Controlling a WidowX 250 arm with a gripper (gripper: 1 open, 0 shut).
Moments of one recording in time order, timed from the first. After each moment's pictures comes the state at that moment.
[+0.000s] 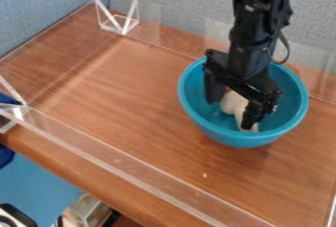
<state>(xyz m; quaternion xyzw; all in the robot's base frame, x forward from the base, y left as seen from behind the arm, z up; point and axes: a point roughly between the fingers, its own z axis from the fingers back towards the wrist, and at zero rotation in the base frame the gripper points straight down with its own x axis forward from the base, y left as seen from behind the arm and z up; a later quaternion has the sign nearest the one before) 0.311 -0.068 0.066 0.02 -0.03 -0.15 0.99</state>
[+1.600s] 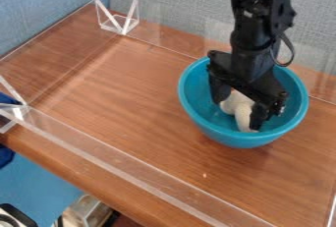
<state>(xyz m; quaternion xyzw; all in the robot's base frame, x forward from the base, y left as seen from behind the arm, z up) 0.310 -0.076 0.071 0.01 -0.09 -0.14 0.99</state>
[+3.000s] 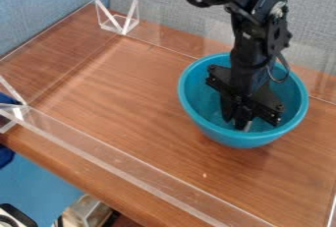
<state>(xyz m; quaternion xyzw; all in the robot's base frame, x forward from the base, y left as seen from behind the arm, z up) 0.320 -0.073 0.047 0.02 -0.09 -0.12 0.99</state>
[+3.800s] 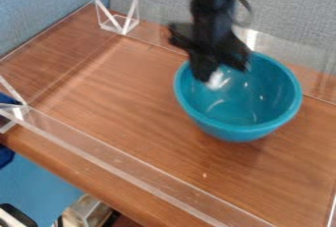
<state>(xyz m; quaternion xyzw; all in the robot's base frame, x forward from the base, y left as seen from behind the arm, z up) 0.317 -0.005 0.112 0.02 -0.14 0.01 0.99</state>
